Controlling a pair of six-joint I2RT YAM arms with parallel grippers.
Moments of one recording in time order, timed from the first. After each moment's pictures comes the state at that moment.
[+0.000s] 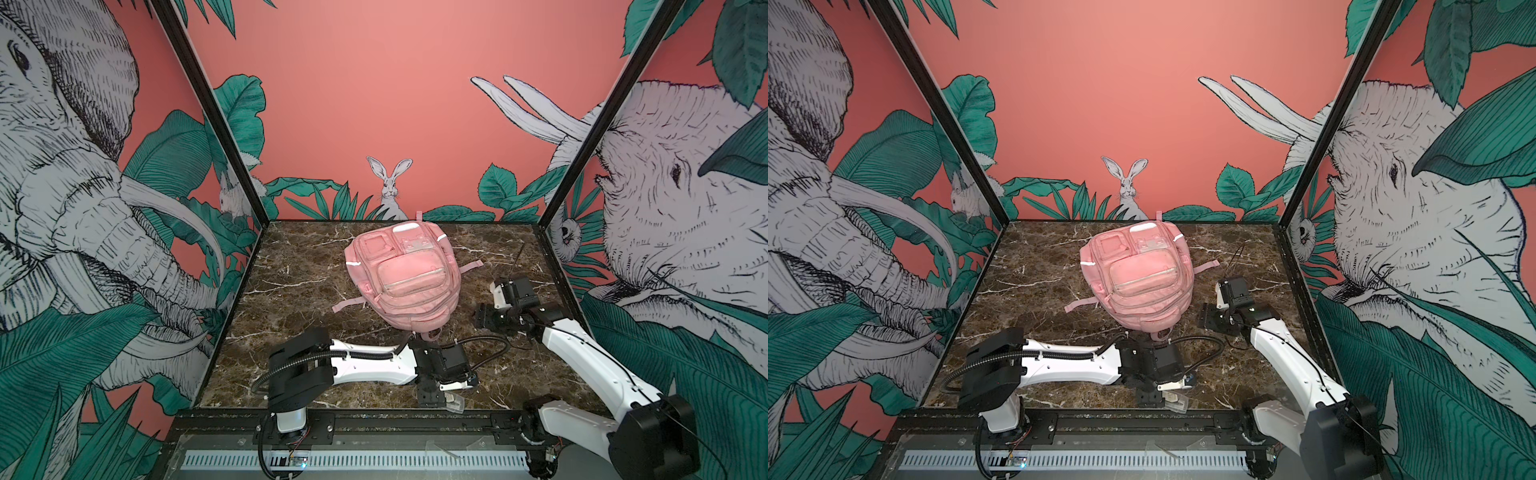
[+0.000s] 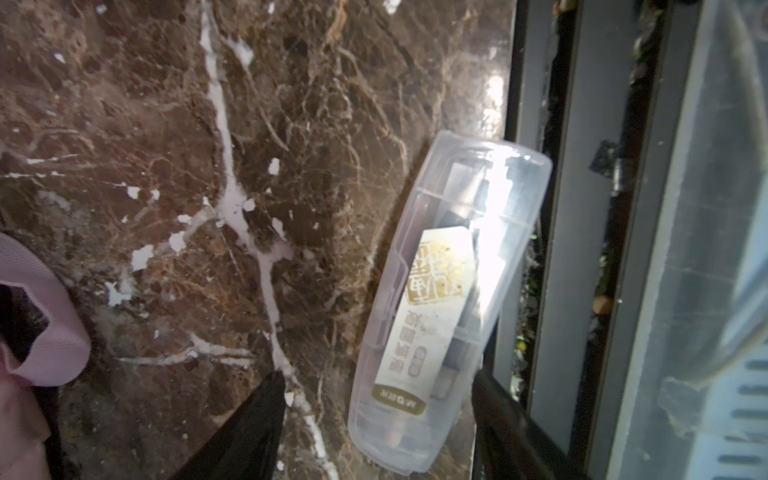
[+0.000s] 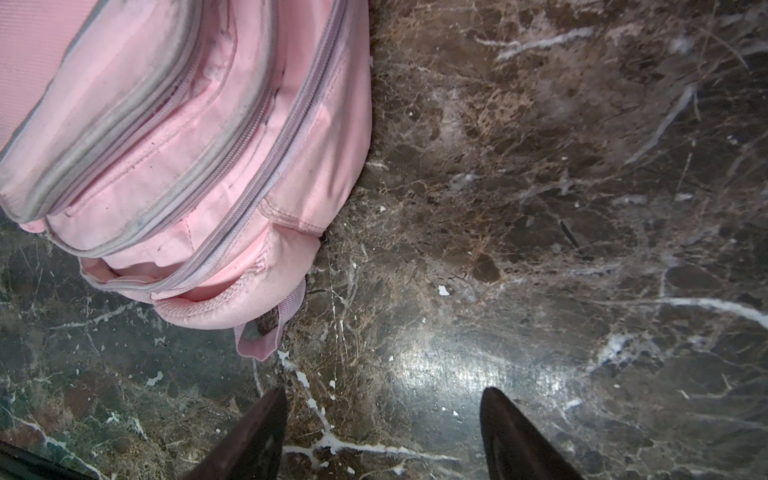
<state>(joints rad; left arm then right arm) -1.39 1.78 1.18 -0.68 -0.01 0.26 0.29 1.12 0.78 -0.71 -0.18 0.45</state>
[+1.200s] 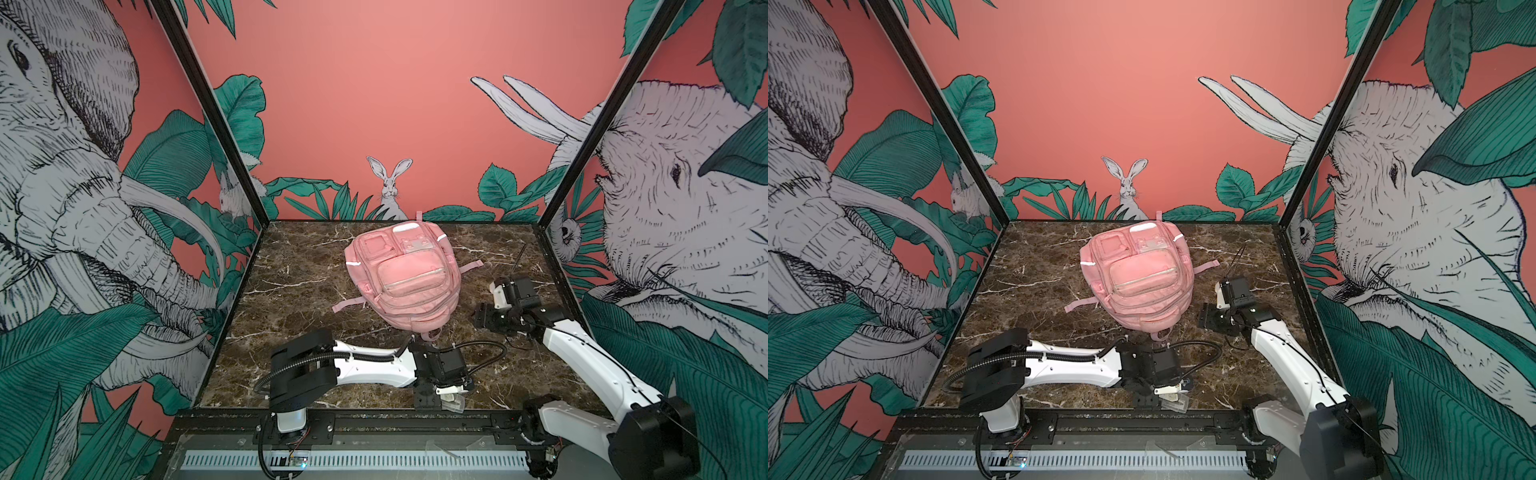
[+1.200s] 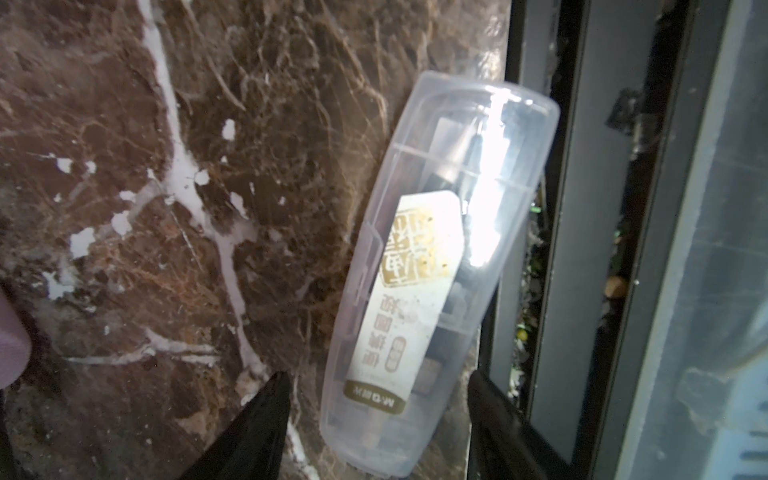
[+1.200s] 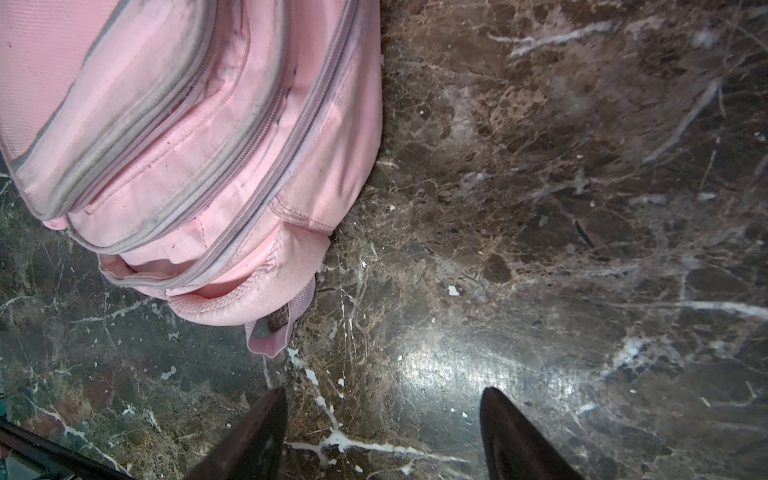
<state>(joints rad) -1.40 1.78 1.14 -0.67 0.00 0.25 0.28 1.12 0.77 -0.69 -0.21 0.45</state>
